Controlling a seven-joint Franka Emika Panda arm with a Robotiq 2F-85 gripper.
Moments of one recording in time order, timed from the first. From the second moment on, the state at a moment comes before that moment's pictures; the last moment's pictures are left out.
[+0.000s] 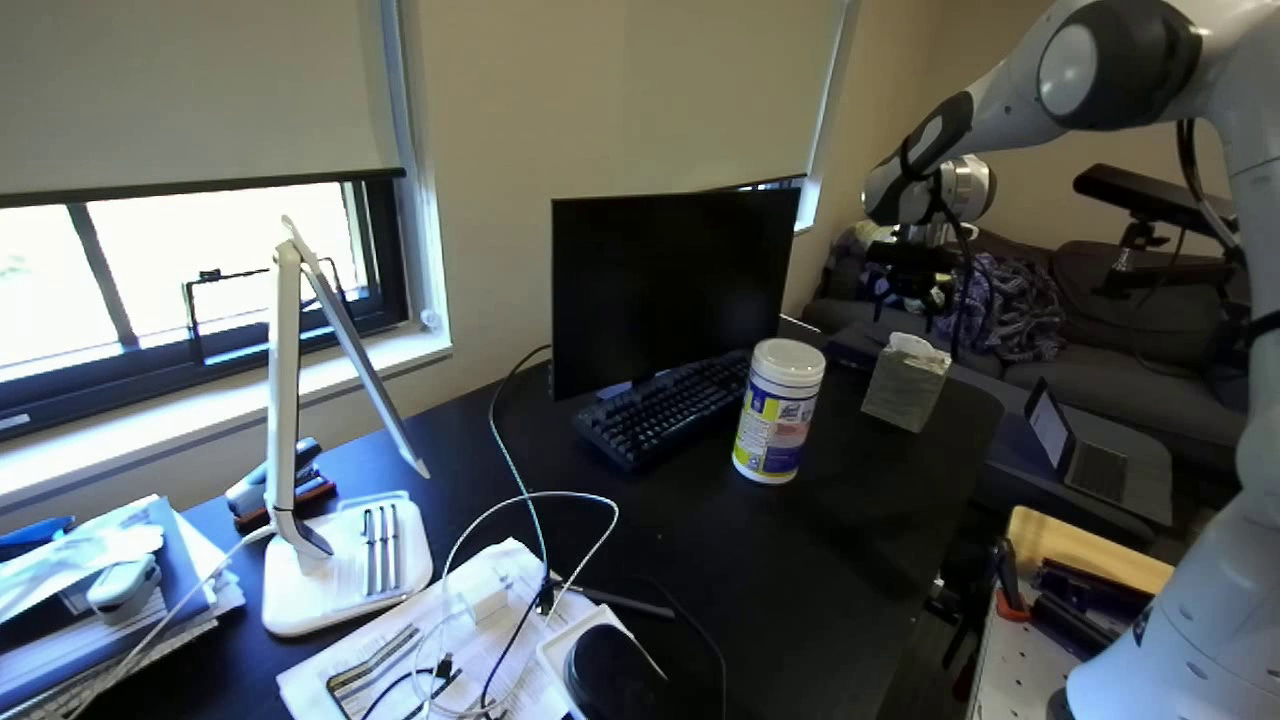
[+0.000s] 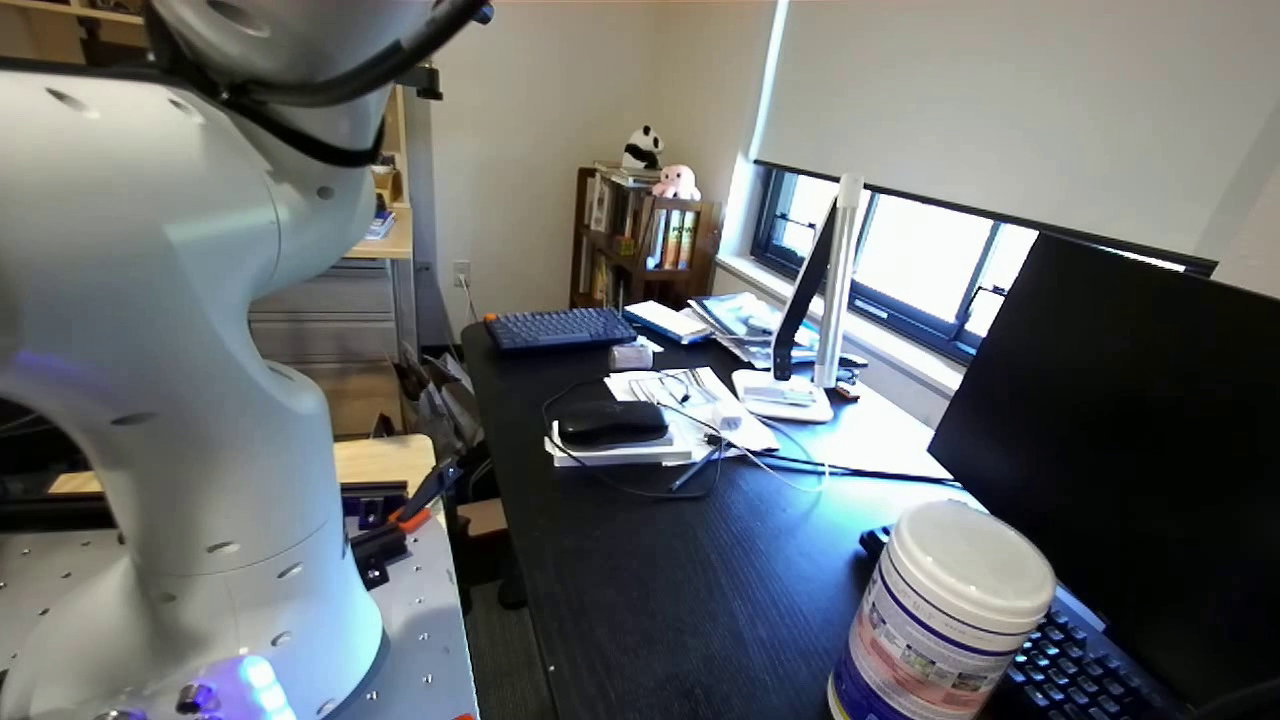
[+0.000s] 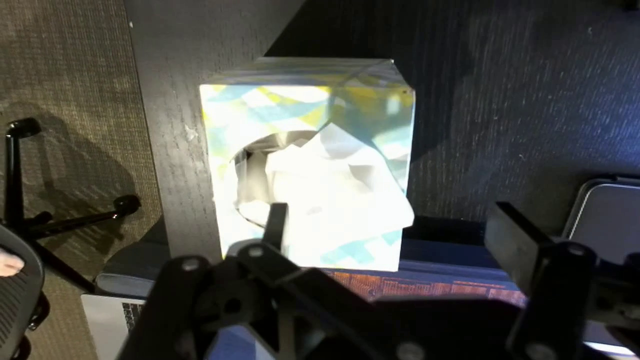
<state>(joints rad) -0.51 0.58 -0.46 -1.74 0.17 2.26 0.60</state>
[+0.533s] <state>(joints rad) -0.54 0.67 -0.44 -1.69 0.19 2.27 0.58</state>
